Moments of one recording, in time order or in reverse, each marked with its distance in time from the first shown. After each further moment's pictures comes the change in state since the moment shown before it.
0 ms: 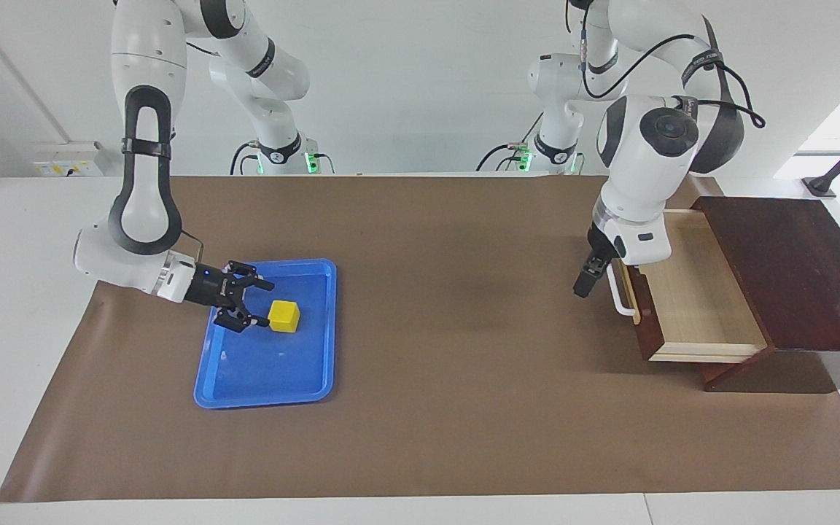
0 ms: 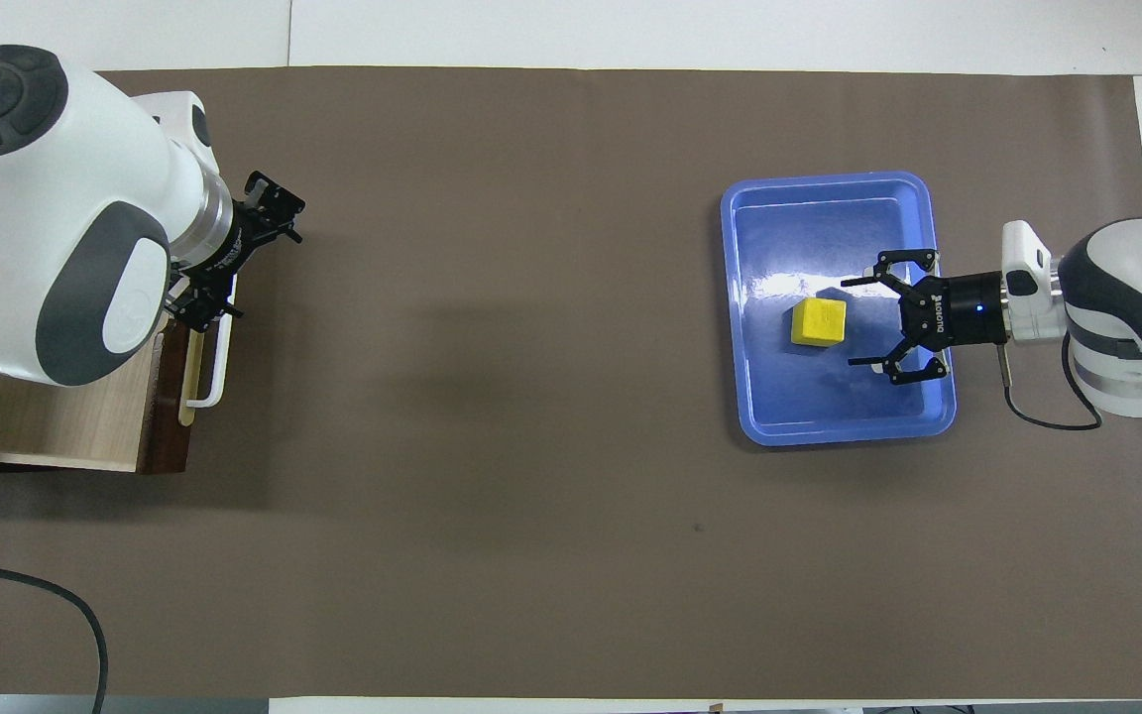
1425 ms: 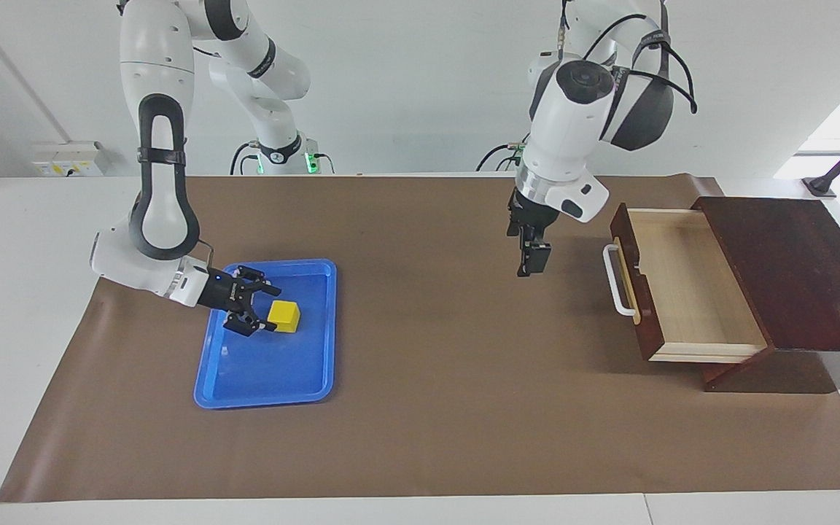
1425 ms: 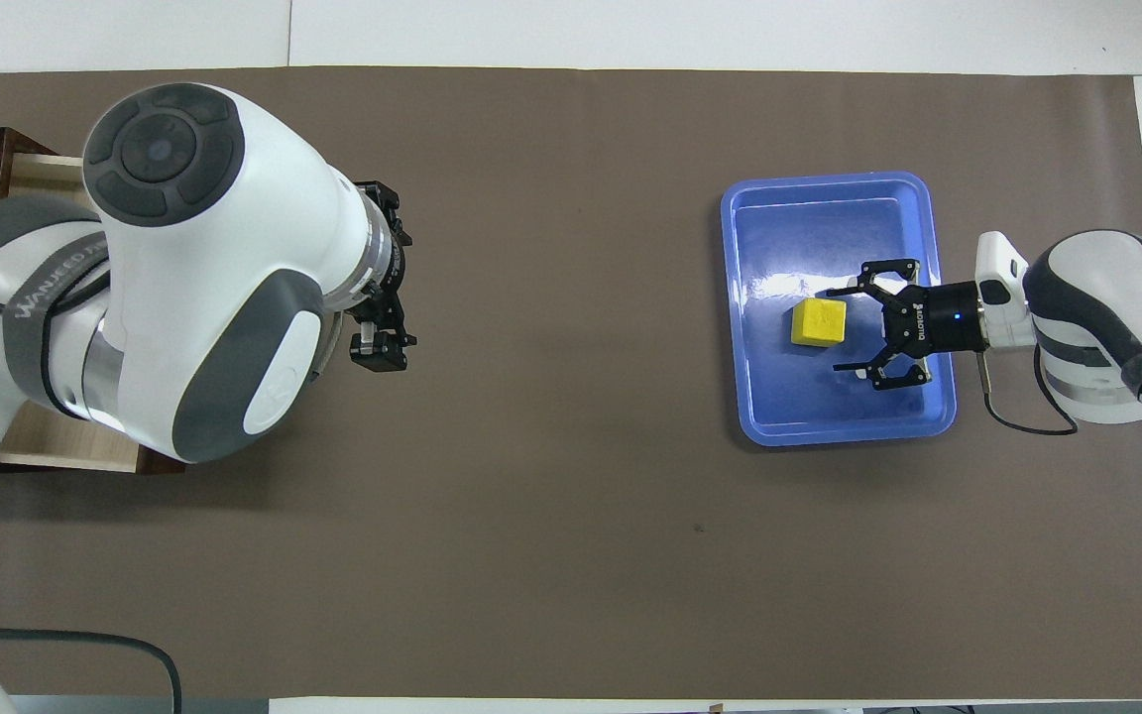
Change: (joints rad) left arm -0.218 -0.047 -0.027 0.051 -0.071 -0.015 -0.842; right arm 0.028 0.007 0.000 -0.033 0.000 0.058 0.000
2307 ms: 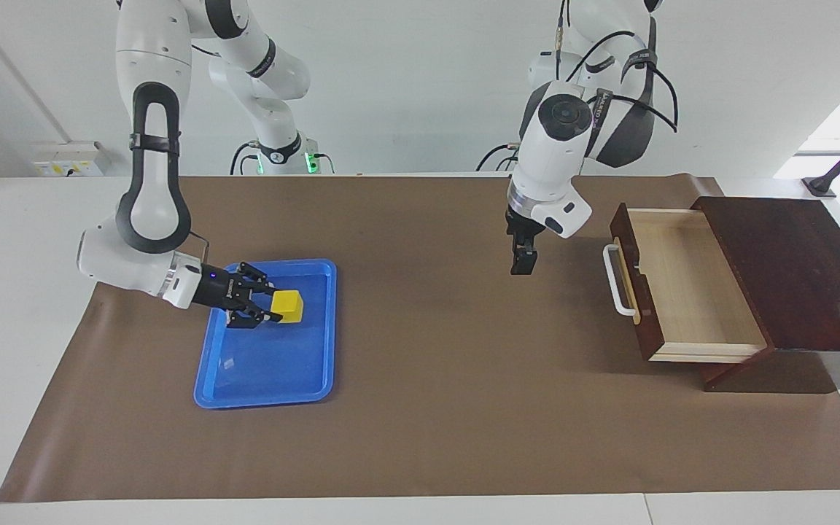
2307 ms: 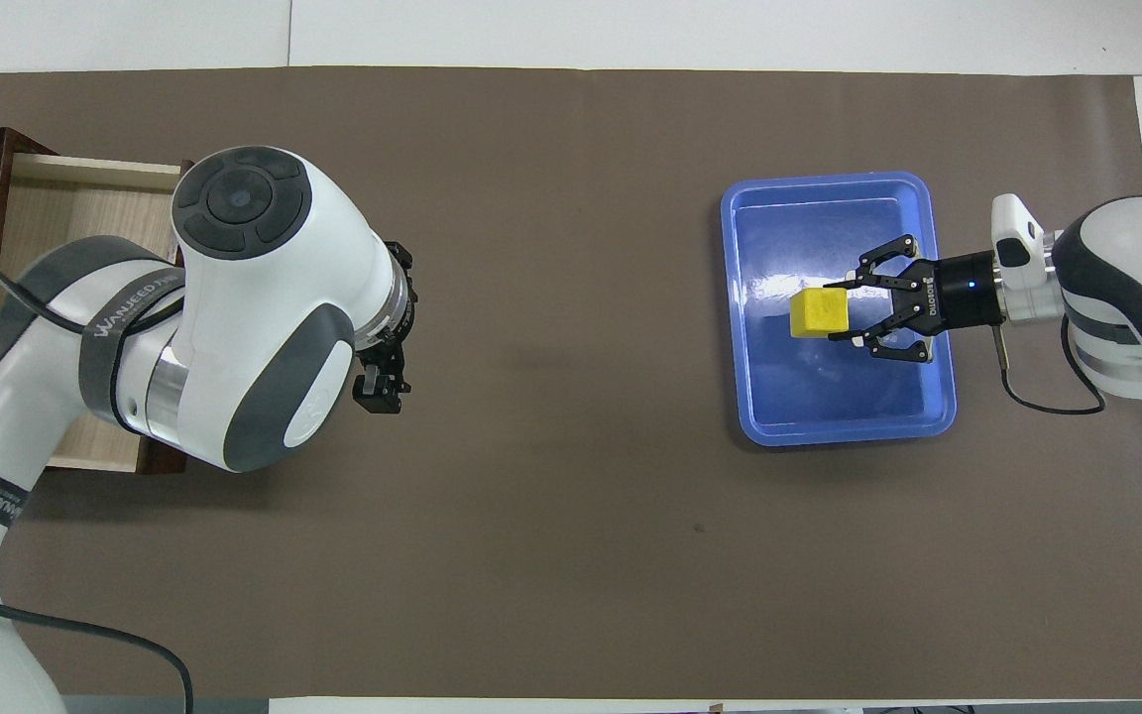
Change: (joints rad) left arm 0.004 0.013 0.014 -0.135 0.002 0.016 0.105; right arm 0.008 -0.026 0.005 0.120 -0.048 -0.133 0.240
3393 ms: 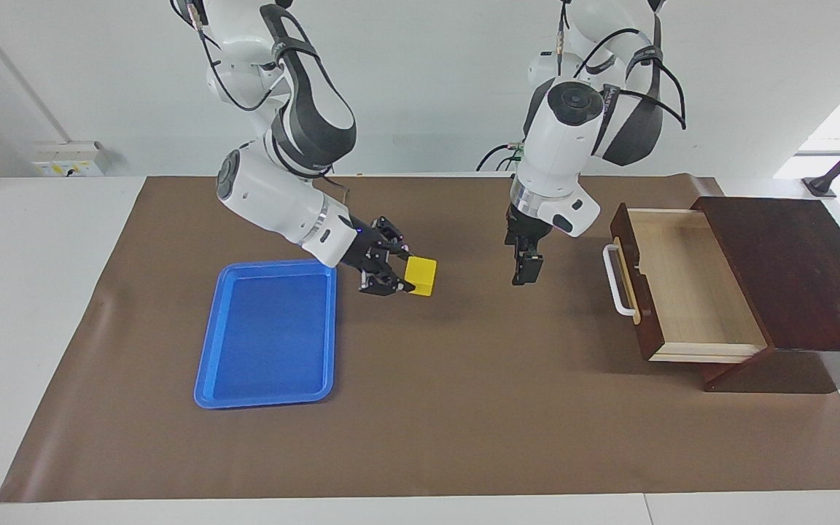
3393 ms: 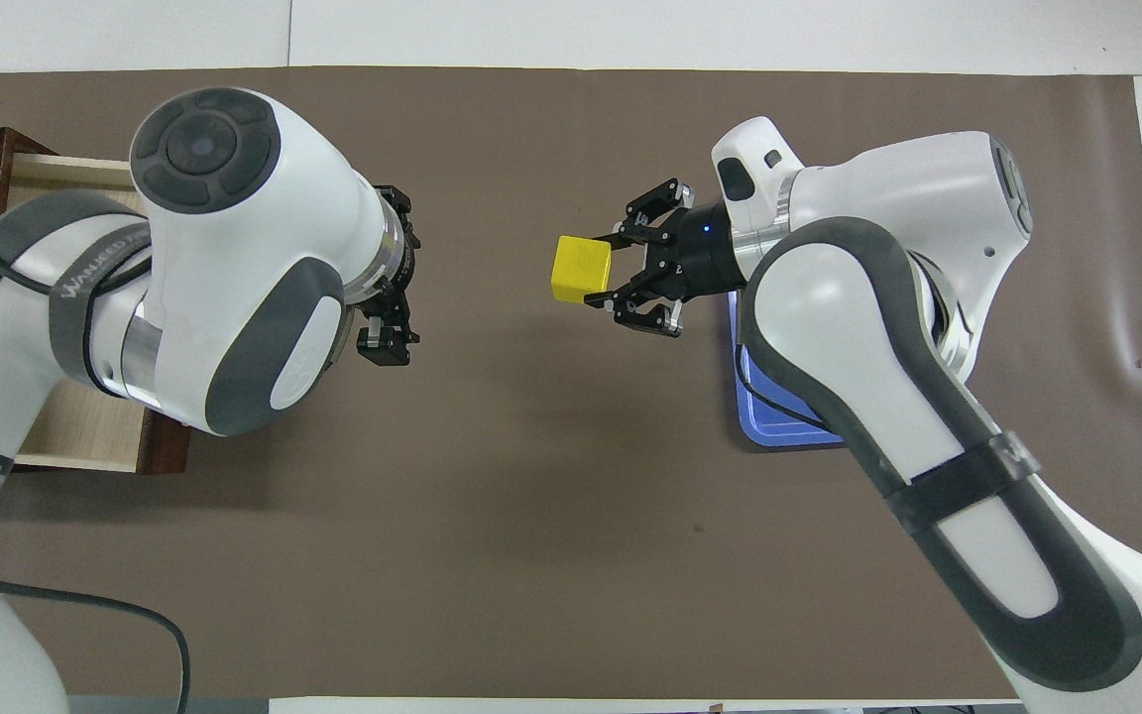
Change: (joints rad) left arm 0.001 0.082 0.006 0.199 0.001 -0.025 -0.038; right arm 0.499 -0.080 0.012 0.160 -0.019 0.309 0.670
